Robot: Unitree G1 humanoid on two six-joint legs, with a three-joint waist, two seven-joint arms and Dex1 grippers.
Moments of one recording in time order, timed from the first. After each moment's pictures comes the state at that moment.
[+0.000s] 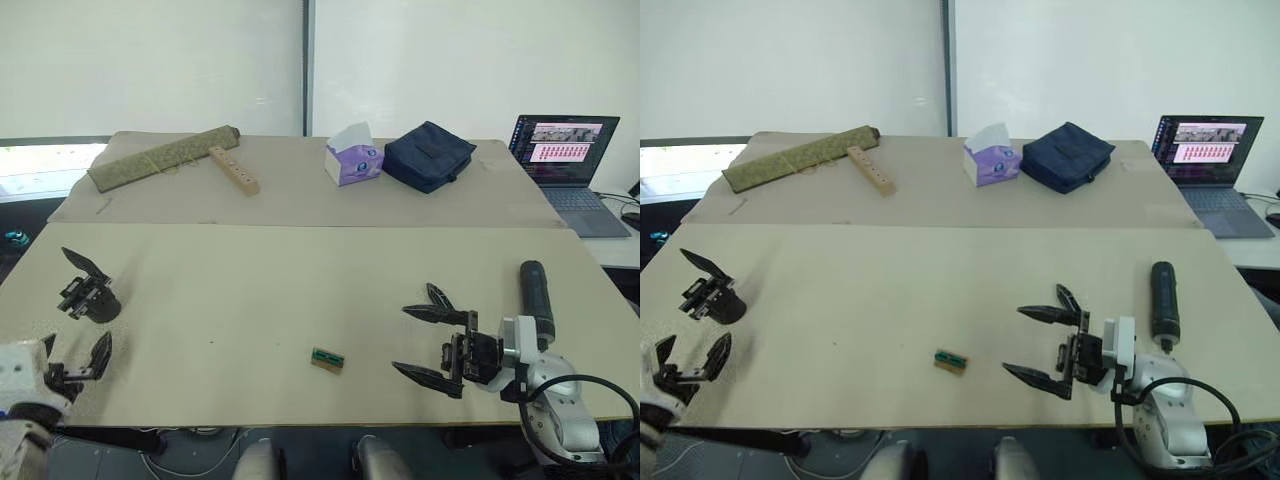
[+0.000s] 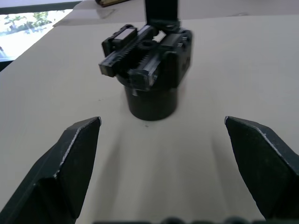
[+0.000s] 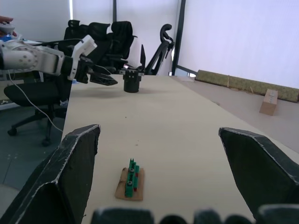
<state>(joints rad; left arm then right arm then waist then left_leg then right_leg) 0.29 0.53 0.61 -0.05 -0.41 0.18 -0.38 0.04 -0.49 -0.10 -0.13 0.61 -0.18 1.33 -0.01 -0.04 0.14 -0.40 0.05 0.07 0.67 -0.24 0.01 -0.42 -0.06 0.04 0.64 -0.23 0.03</state>
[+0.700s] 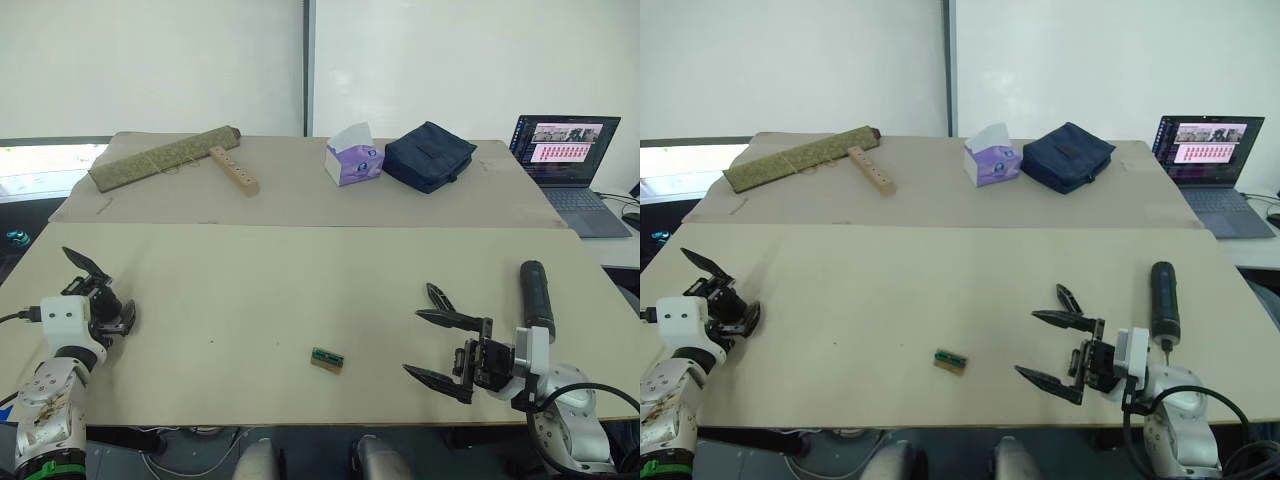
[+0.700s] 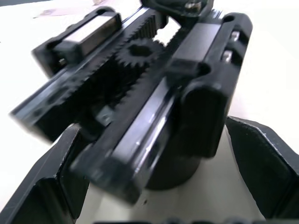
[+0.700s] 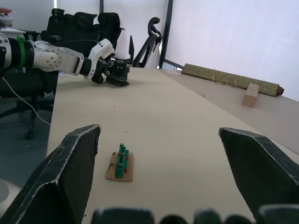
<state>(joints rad) -0.06 0.56 0.48 0.32 -0.25 0.09 -0.35 0.09 -0.50 -0.14 -0.11 0.59 -0.26 1.31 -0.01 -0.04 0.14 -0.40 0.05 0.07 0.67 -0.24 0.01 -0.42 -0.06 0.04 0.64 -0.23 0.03</state>
